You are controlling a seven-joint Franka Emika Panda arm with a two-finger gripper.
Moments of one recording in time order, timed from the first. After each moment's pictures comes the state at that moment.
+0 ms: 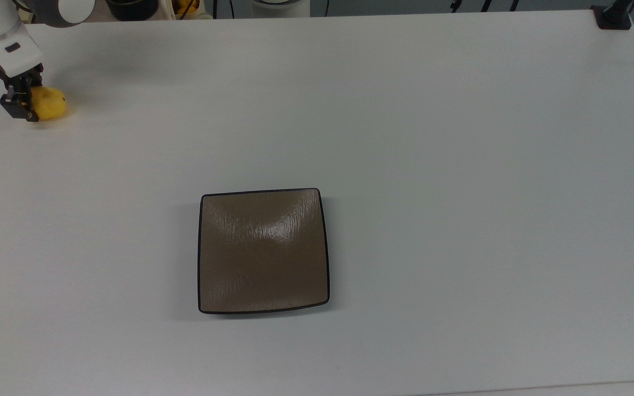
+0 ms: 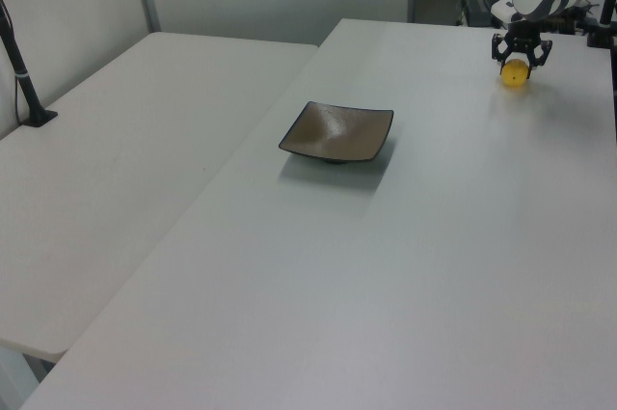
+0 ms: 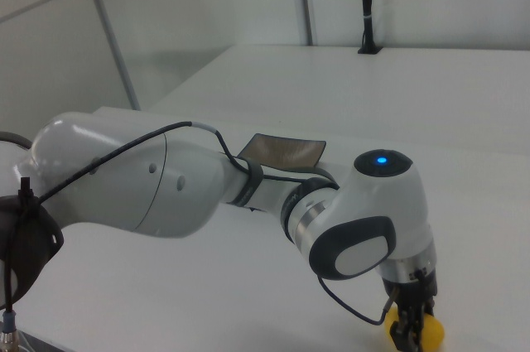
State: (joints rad) arm -0.59 0.41 -0.04 -1.85 -0.07 2.39 -2.25
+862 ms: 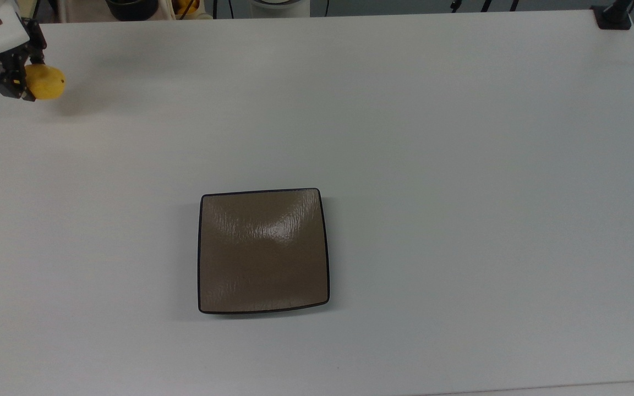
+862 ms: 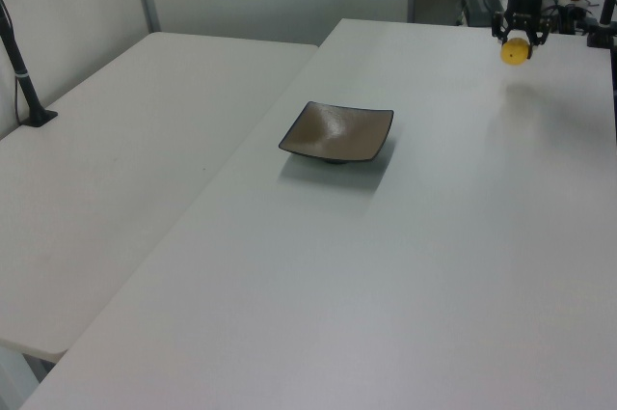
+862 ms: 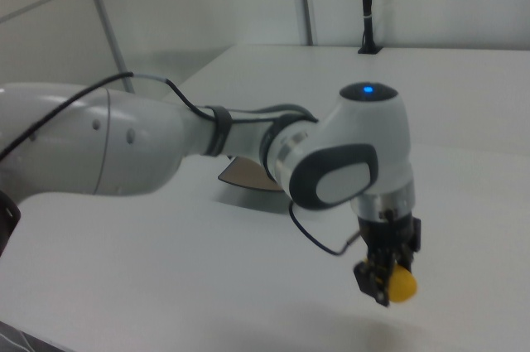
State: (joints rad) arm -0.54 0.30 -0.04 -1.78 -0.06 2.13 -2.00
